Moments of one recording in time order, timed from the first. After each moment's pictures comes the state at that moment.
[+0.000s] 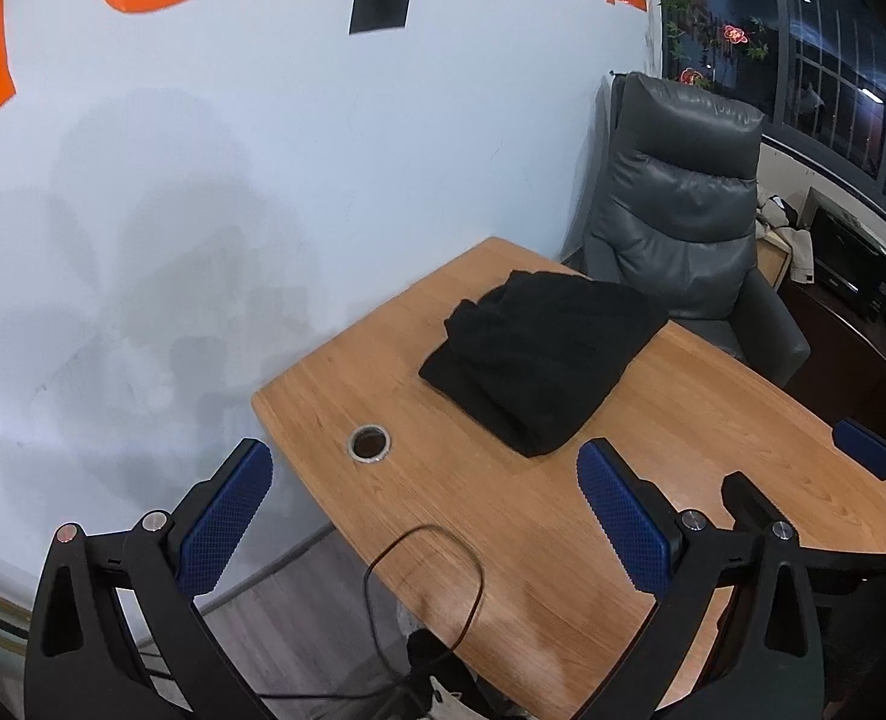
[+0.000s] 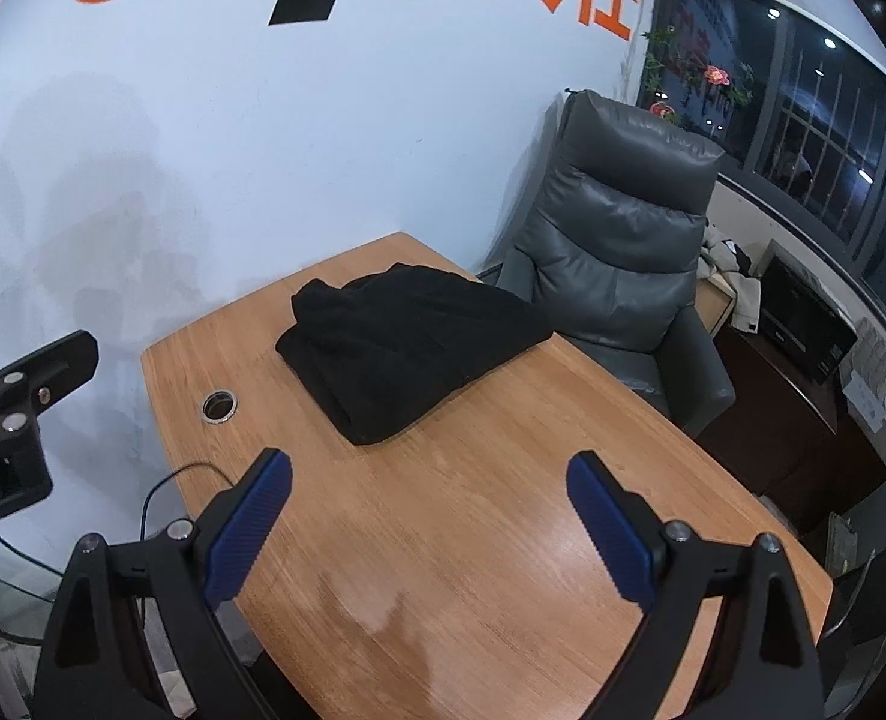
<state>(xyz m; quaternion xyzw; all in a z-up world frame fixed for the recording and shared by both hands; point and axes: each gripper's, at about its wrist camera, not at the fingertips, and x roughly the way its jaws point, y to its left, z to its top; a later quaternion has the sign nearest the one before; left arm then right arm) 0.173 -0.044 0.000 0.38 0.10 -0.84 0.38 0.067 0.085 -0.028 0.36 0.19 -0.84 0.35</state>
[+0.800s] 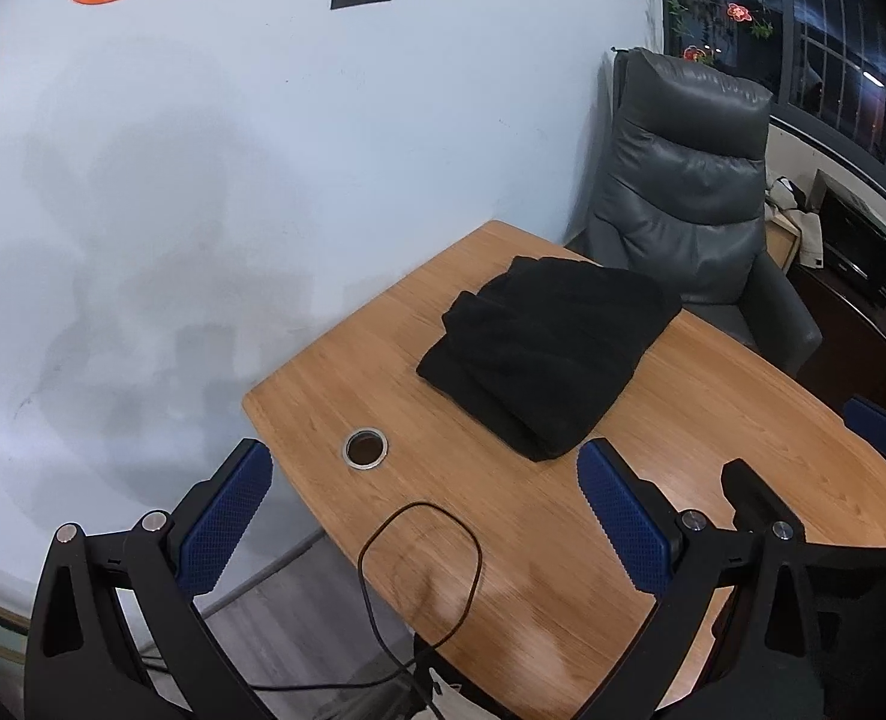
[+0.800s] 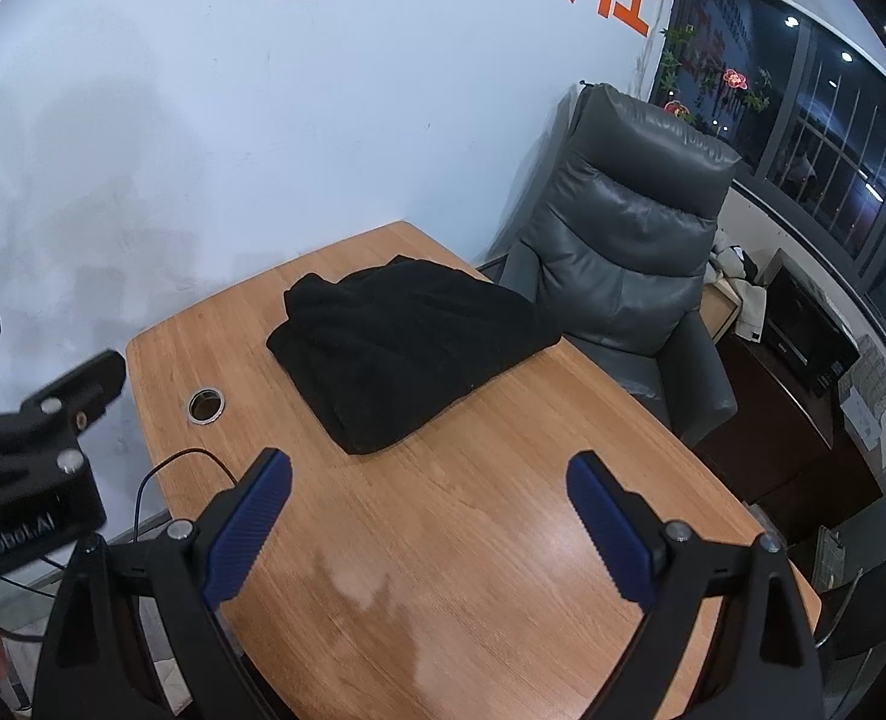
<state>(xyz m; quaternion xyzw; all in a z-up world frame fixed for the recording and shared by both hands) 0.139 -0.070 -0.019 0.40 0.10 -0.83 0.38 0.045 0.048 -0.034 0.37 0.21 -0.84 0.35</state>
